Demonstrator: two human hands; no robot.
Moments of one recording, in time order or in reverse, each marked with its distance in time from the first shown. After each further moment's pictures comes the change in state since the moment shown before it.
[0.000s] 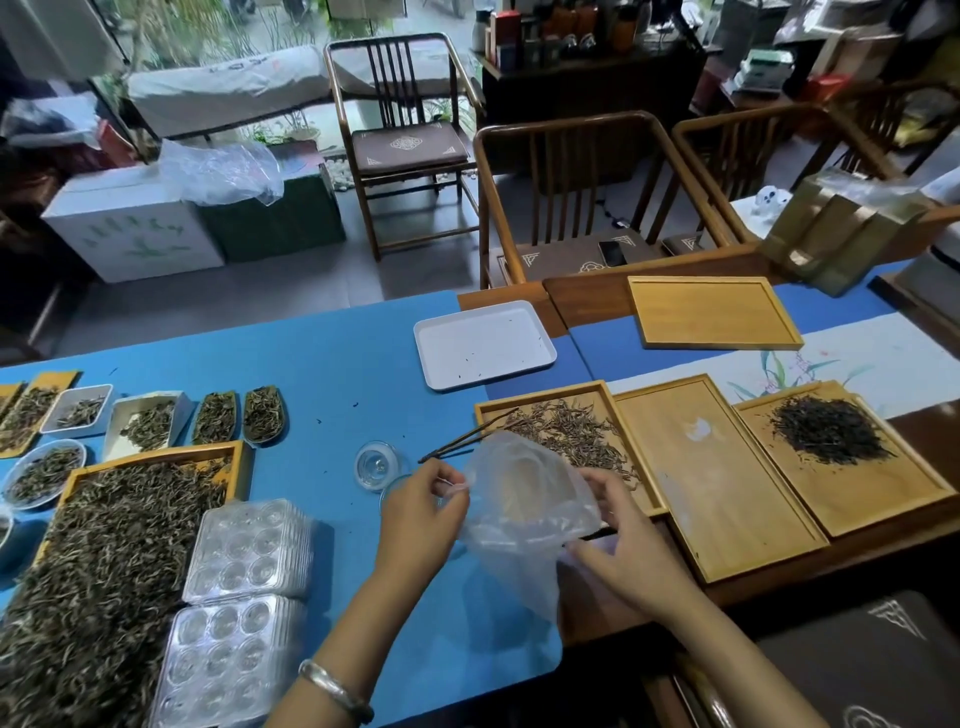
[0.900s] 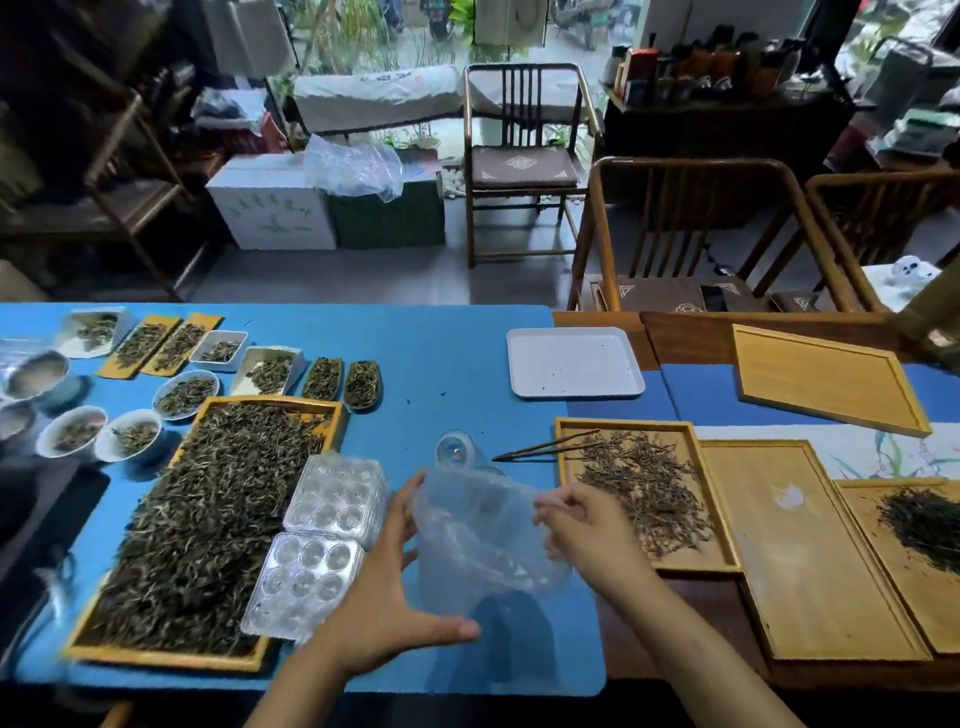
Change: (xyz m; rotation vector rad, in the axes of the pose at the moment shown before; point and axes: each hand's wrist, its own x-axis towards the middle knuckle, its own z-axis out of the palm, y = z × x) left_hand -0.086 -0.050 -0.098 -0.281 -0.236 0.100; right_hand 0.028 -0.067 0.085 0.148 -0.059 0.177
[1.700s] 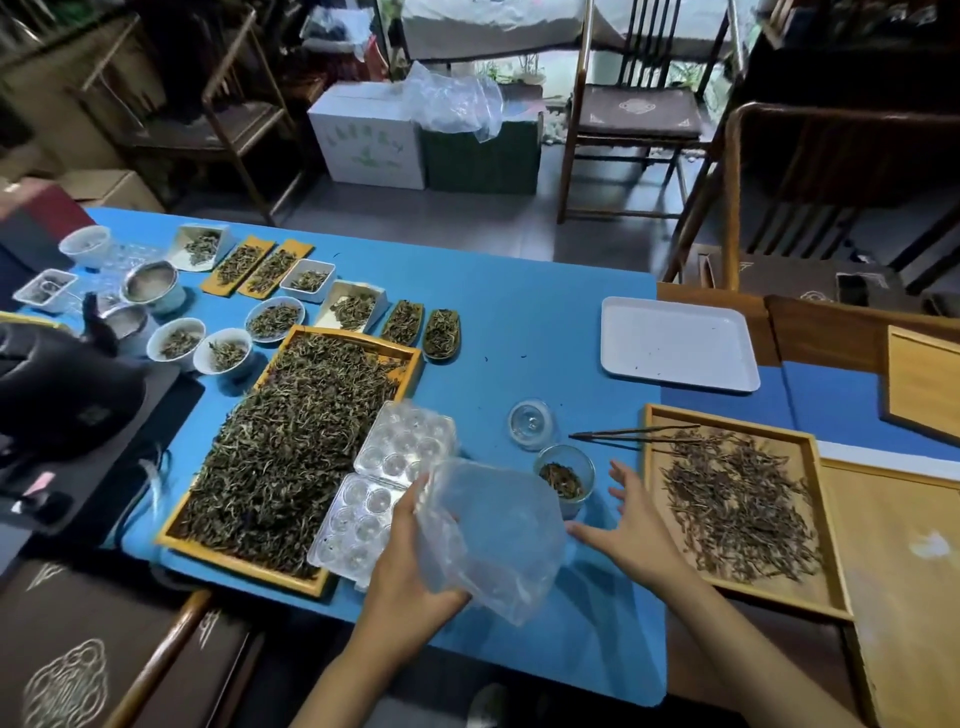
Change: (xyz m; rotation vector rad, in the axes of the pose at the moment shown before) left_hand -0.024 -0.065 -0.005 0.060 0.486 -0.181; right_hand 0.085 0.091 0.021 -0.424 -0.213 -0.050
